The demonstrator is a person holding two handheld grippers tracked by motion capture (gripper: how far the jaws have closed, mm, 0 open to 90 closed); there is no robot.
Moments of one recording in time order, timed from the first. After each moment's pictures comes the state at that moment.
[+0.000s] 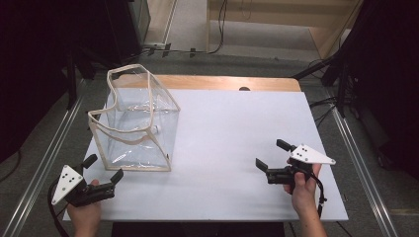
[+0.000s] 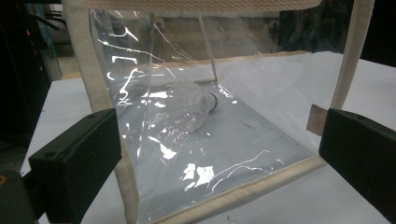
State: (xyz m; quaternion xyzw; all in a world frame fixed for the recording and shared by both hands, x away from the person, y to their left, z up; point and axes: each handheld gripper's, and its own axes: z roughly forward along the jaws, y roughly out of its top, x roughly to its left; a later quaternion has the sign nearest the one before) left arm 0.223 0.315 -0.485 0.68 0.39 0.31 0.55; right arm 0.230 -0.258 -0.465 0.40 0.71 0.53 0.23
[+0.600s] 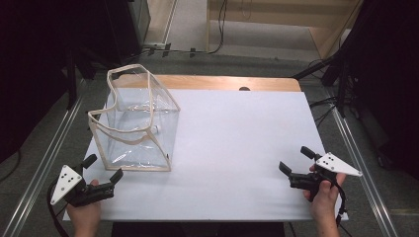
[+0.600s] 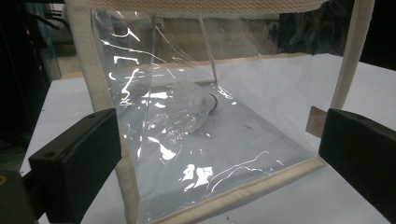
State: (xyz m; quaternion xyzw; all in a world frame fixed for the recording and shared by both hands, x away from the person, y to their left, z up) left arm 0.223 0.315 -0.485 0.67 0.39 0.30 0.55; right arm 0.210 -0.317 -0.487 0.45 0.67 0.52 0.26
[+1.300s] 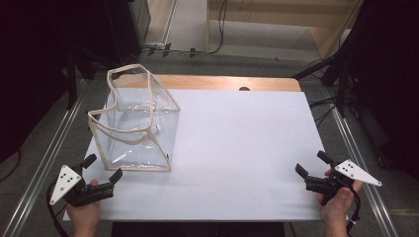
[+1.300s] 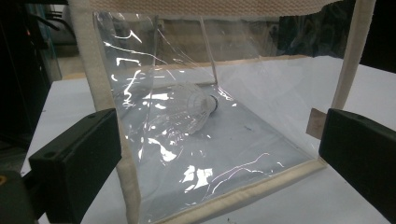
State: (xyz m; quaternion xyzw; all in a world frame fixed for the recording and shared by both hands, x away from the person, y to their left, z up) left arm 0.223 0.317 -0.485 0.67 0.39 0.30 0.55; right arm 0.195 -0.359 -0.502 0.48 0.64 0.53 0.28
